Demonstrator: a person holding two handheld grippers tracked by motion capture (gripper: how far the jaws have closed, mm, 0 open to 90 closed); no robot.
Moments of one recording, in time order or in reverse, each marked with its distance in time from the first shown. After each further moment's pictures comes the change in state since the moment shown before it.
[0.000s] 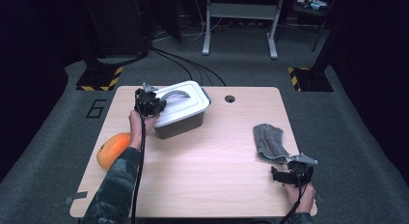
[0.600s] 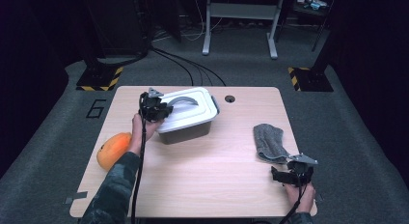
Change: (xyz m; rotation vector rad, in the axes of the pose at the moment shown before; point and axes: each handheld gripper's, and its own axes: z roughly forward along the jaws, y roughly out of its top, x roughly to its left) left arm -0.019 -0.006 -0.010 0.004 -0.133 0.084; right arm 0.000 0.000 0.000 -0.001 0.000 -0.001
